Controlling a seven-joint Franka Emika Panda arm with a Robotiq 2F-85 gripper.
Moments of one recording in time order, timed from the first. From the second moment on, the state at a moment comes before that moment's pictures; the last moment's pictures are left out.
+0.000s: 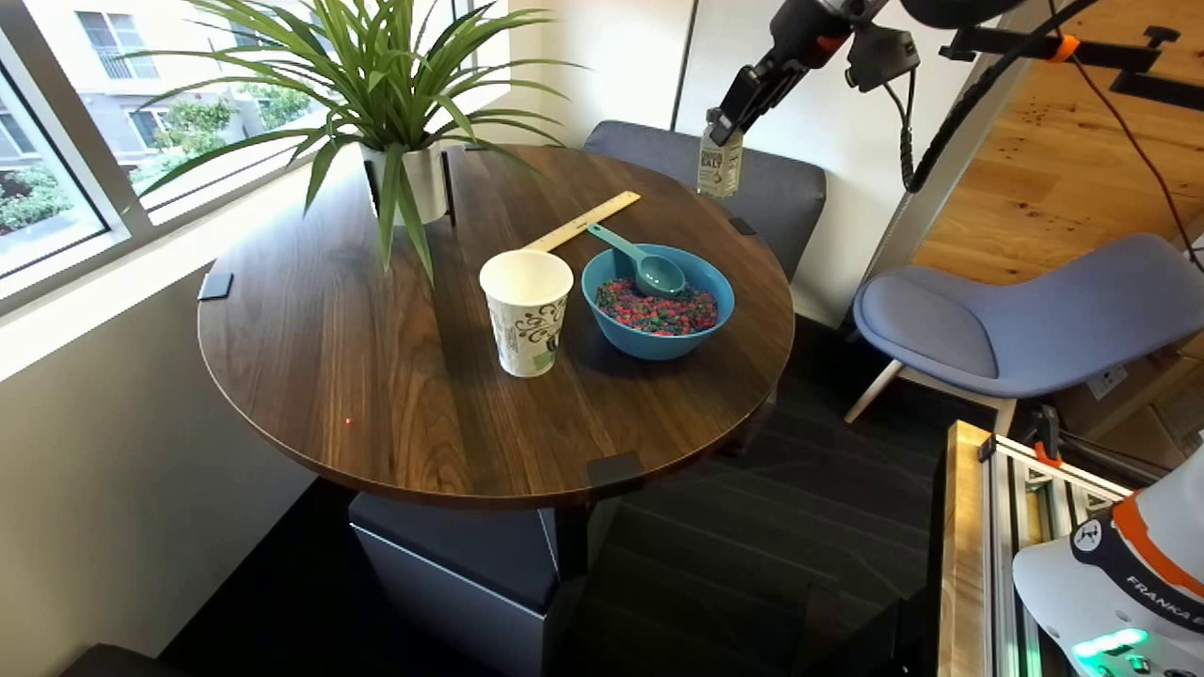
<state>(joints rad) -0.13 -0.18 -0.06 -2.16 -0.02 2.44 -0.03</state>
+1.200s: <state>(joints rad) -0.04 -0.12 -0.06 -2.40 0.09 2.82 -0.08</state>
